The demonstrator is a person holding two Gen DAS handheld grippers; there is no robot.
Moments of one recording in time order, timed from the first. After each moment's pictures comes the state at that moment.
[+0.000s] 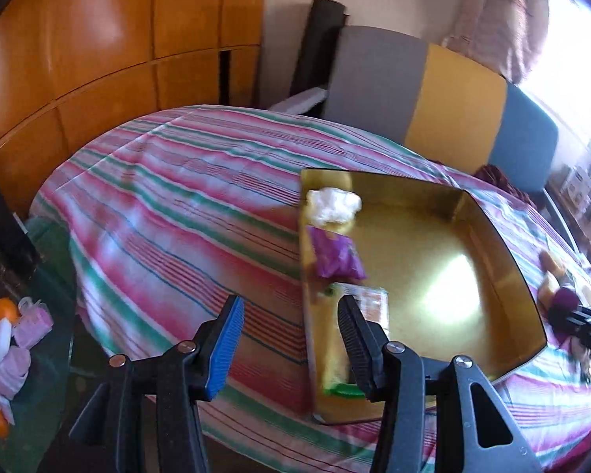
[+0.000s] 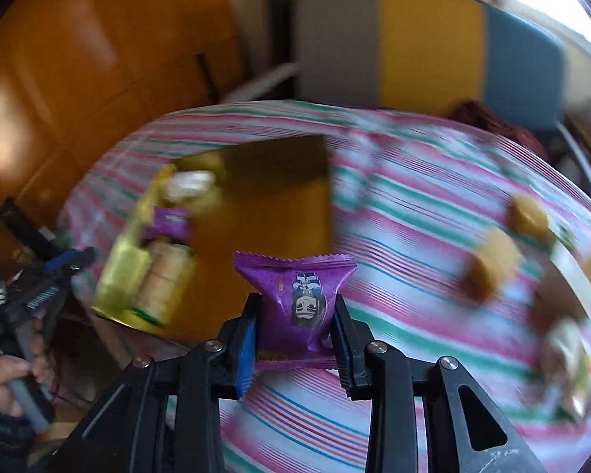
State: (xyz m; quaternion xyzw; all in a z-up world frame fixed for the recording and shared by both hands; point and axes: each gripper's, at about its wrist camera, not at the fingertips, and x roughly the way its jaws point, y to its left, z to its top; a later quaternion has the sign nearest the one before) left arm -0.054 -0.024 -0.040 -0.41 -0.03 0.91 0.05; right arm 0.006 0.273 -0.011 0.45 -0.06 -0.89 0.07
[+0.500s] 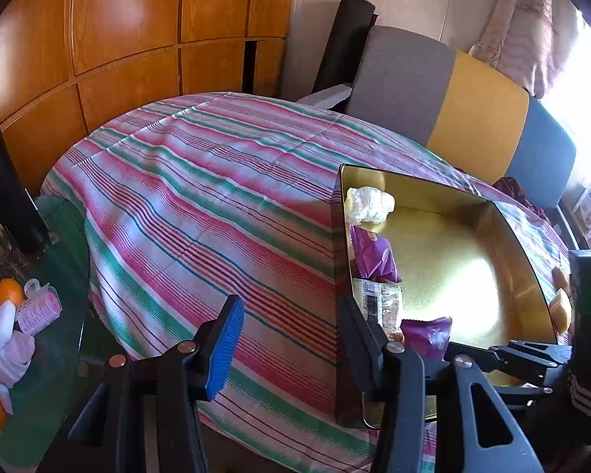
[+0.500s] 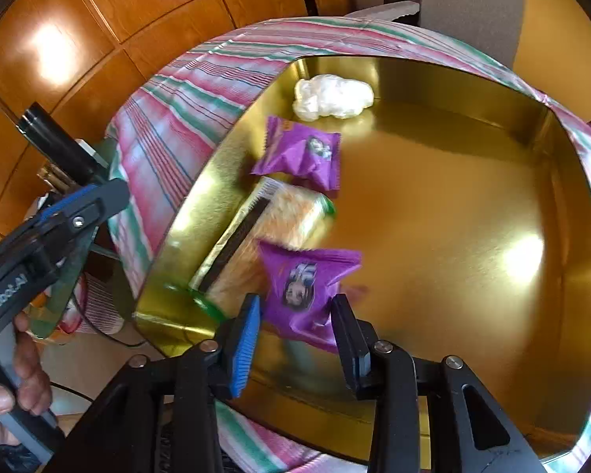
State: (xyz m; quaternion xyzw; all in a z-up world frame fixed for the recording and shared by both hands) left arm -0.059 -0.050 -0.051 -0.42 -0.05 0.91 0.03; right arm -0.069 0.134 -0.093 0.53 -0.01 -0.82 0.20
